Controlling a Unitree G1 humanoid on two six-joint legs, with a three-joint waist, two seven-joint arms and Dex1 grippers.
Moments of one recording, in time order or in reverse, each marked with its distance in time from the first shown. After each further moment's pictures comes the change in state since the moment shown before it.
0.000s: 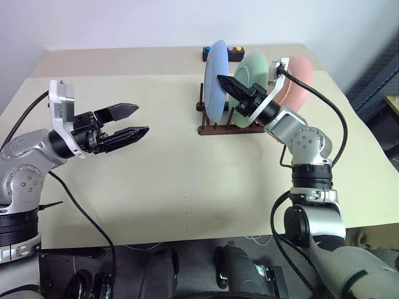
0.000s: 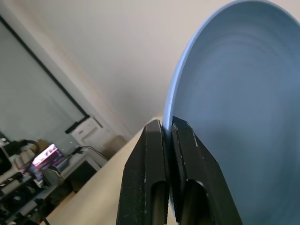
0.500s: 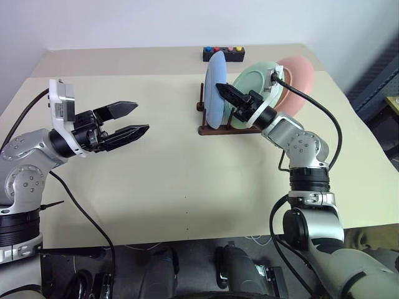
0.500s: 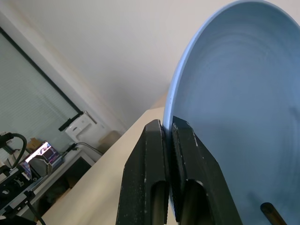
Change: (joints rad) left arm 0.000 -0.008 0.000 -0.001 0.005 -0.008 0.014; right arm 0.026 0.013 0.009 0.000 -0.014 0.002 -0.016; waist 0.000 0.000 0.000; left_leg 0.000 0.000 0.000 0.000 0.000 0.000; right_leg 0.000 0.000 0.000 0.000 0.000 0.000
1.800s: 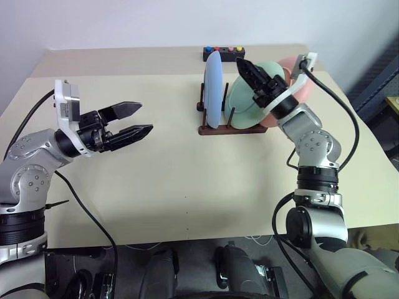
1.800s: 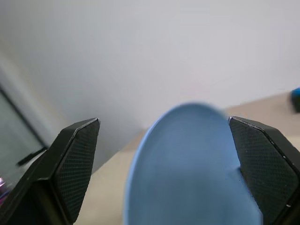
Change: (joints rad) left arm -0.017 -0.027 -0.020 0.000 -0.004 0.004 0.008; right arm -0.003 -0.030 -0.108 -0.041 -0.024 -0.177 -0.062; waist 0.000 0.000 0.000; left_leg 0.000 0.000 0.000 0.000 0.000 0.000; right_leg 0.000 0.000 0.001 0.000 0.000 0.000
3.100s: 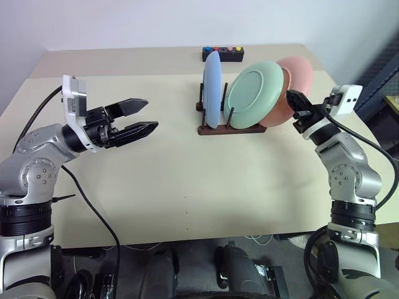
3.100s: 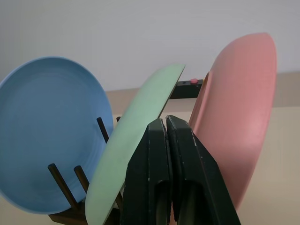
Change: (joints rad) left arm -0.059 -0.020 -0.039 0.049 0.019 -0.001 -0.023; right arm 0.330 -0.189 0.016 -0.220 -0.193 -0.138 -0.073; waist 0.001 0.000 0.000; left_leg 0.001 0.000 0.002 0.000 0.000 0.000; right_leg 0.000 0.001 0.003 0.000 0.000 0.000
